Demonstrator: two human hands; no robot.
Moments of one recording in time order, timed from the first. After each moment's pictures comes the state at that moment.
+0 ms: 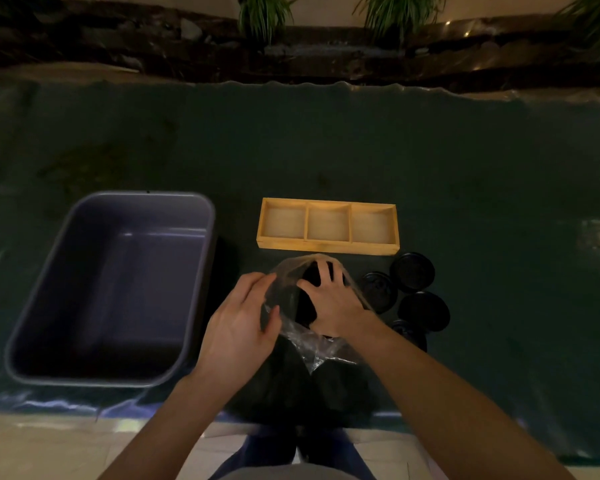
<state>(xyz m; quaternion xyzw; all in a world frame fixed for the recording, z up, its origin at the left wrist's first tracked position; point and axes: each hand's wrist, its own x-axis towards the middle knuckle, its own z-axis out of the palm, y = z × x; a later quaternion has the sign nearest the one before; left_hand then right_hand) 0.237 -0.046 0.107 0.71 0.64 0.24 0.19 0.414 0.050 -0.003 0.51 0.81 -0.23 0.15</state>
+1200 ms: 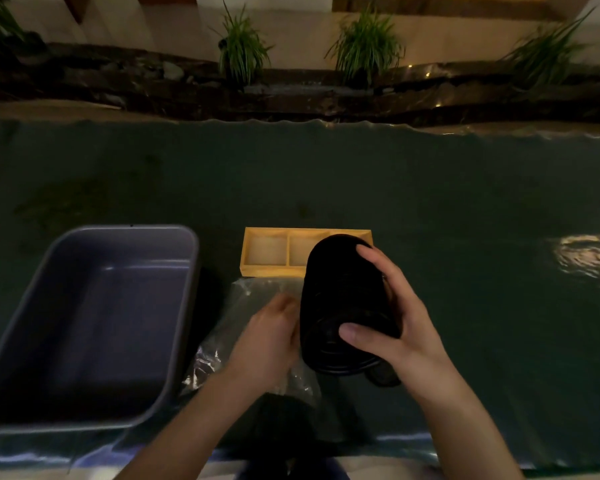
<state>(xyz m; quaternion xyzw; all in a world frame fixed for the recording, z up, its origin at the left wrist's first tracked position) 0.282 -0.015 0.116 0.76 0.56 0.21 0.28 0.486 -0.024 0.174 0.44 0.57 -0.53 -0.45</state>
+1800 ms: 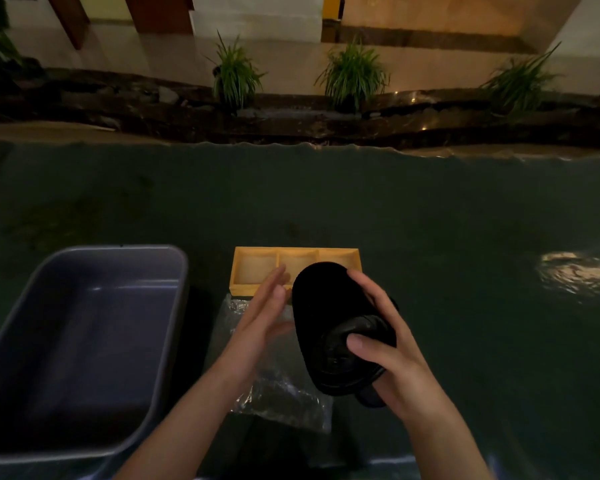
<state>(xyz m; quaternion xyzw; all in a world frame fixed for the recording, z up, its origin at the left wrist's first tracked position) 0.285 0.005 0.129 0.43 0.47 0.42 0.64 0.493 -0.025 0.168 0.39 0.40 -0.69 -0.47</state>
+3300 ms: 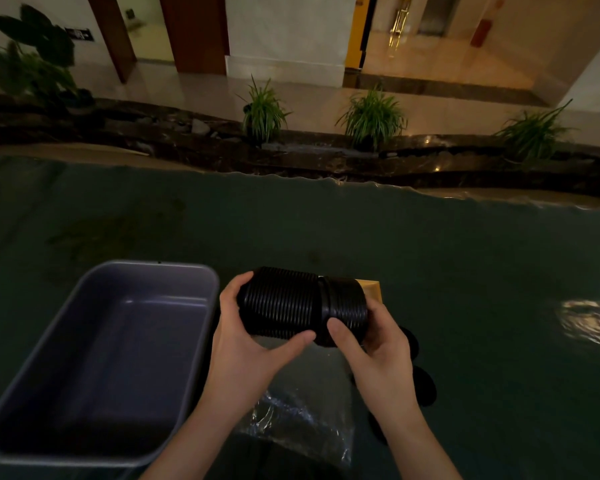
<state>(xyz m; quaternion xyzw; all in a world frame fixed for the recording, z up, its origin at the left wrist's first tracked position) 0.241 -0.020 0.175 0.55 0.59 0.51 0.31 0.428 -0.012 0.173 0.52 0.53 -0.42 -0.52</state>
